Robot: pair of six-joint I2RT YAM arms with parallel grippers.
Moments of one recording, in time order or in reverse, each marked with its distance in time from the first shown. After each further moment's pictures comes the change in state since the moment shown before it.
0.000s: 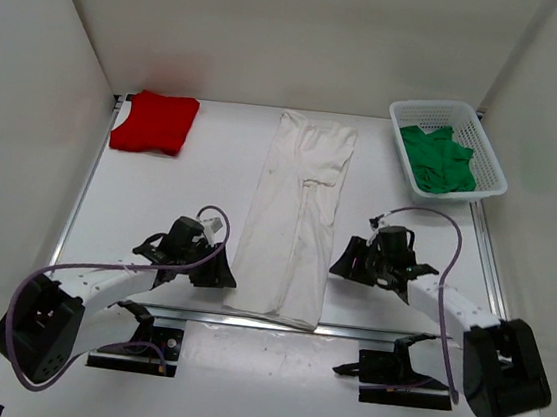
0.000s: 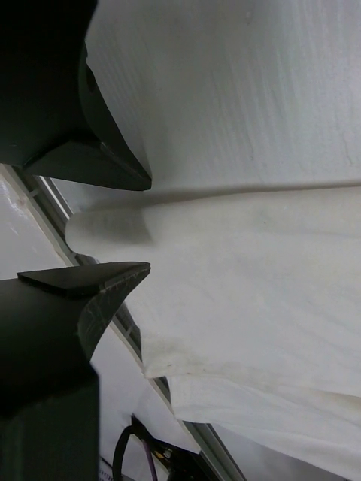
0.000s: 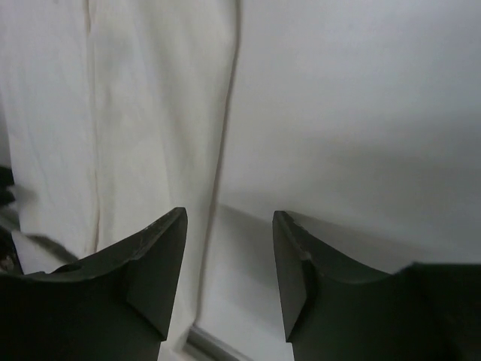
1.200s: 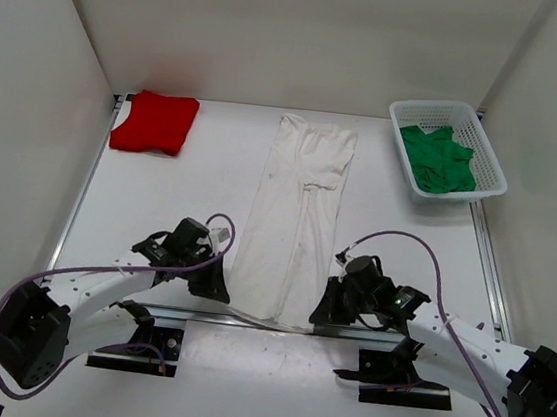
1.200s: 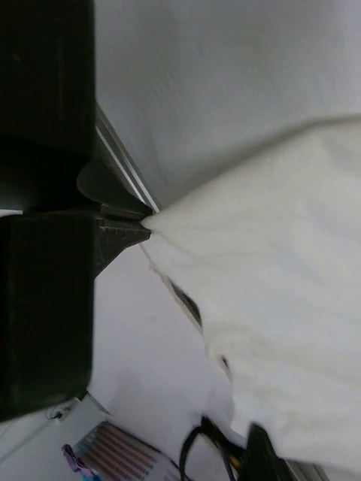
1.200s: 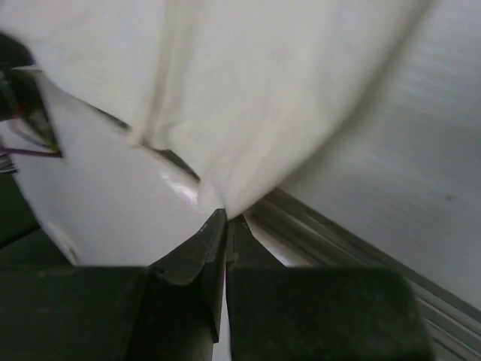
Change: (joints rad) left arm -0.077 -0.059 0.058 -0.265 0.081 0.038; right arm 0.519 -0.323 -0.149 -0.211 0.006 0.351
